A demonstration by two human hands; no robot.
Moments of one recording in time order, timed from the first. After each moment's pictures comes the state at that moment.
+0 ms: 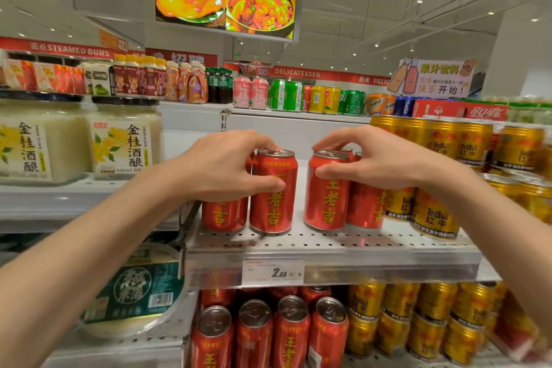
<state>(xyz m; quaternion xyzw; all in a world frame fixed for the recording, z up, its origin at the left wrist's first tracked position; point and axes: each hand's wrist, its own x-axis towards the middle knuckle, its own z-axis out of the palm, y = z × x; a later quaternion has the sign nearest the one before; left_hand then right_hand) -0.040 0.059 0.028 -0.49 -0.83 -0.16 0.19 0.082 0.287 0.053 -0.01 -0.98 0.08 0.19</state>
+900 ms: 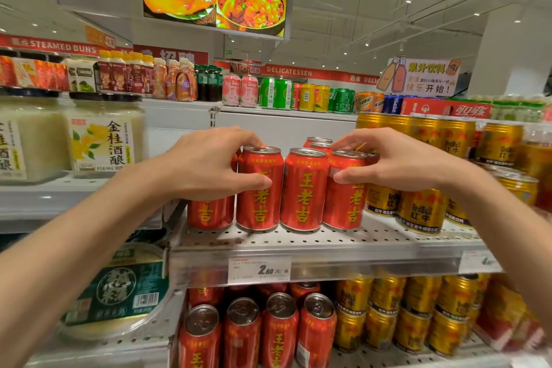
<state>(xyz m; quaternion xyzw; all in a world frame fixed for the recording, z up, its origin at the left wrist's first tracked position) -0.041 0.059 0.028 -0.48 -0.84 -0.15 0.18 0.108 0.317 0.050 -0.06 -0.98 0.13 0.17</state>
